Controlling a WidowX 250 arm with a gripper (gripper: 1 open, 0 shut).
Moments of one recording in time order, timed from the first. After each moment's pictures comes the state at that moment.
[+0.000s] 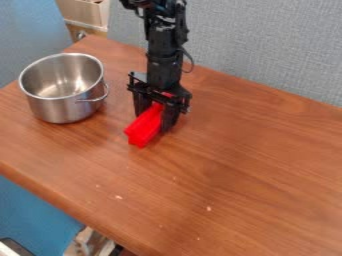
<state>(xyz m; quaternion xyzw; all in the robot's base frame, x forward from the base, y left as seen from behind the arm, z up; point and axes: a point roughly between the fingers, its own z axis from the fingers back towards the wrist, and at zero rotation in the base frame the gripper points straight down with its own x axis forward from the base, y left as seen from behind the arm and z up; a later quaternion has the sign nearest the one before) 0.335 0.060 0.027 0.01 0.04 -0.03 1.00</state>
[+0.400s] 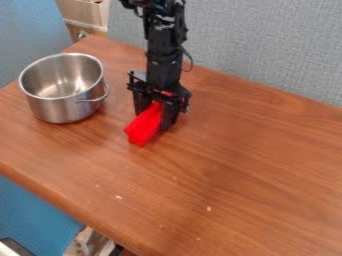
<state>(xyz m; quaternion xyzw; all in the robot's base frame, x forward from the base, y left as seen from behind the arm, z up) 0.336 0.061 0.027 0.01 0.04 -0.03 1.00</state>
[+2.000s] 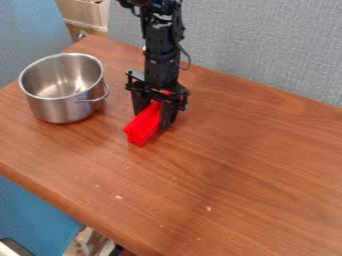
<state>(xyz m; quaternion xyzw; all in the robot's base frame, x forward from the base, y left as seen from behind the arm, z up) 0.335 0.063 0.026 0.00 0.05 -0.02 1.00</state>
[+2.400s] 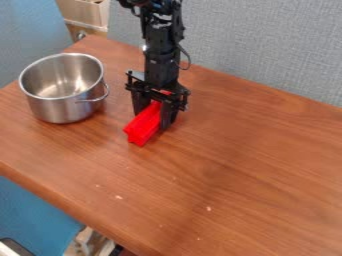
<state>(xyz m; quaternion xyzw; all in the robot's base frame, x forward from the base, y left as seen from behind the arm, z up) 0.333 0.062 0.026 0.00 0.06 -0.02 1.00</state>
